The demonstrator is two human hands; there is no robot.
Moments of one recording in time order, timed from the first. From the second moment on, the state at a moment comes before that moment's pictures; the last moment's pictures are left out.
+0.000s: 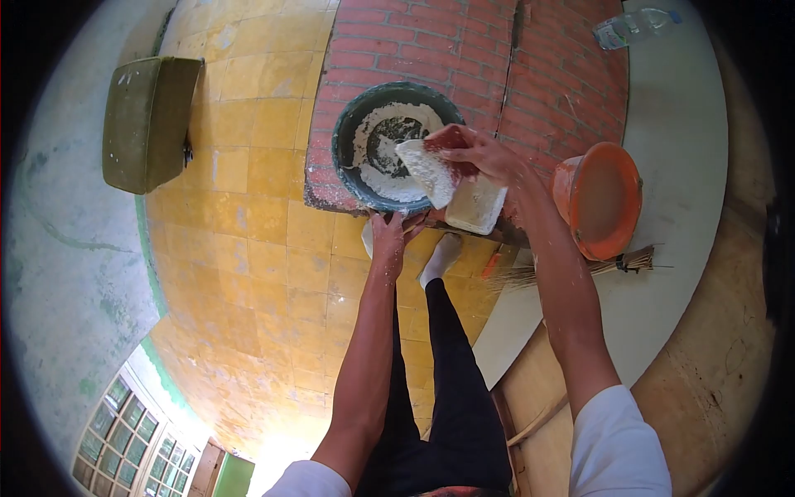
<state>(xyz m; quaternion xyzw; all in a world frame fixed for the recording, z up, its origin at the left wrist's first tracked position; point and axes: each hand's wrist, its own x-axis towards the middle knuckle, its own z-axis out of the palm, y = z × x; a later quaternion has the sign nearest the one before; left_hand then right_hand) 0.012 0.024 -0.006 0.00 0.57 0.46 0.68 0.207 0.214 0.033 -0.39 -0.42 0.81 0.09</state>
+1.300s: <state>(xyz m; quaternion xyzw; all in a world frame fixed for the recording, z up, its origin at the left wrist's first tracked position) 0.066 -0.019 -0.027 0.21 0.64 0.41 0.62 0.238 0.068 0.057 -0.74 -0.57 0.27 0.24</state>
